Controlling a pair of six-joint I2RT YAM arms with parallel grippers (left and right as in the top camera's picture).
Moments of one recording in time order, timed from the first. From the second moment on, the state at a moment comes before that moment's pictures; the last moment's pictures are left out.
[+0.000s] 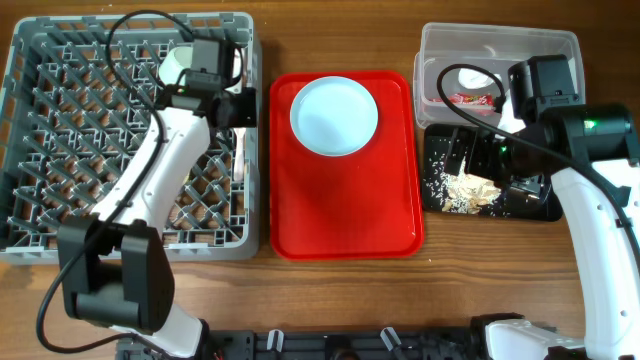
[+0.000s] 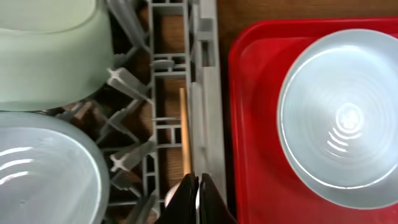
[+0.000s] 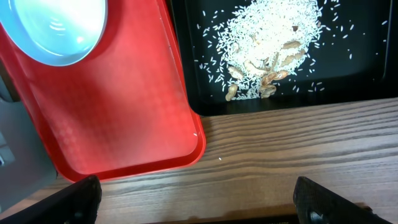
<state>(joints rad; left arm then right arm) -0.19 1.75 1.34 -0.63 0.00 -0.15 0.09 1.39 1.50 -1.46 -0.08 0.36</state>
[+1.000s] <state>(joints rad) -0.22 1.70 1.34 -0.58 0.02 -0.16 0.09 1.39 1.50 -1.47 -0.08 0.36</state>
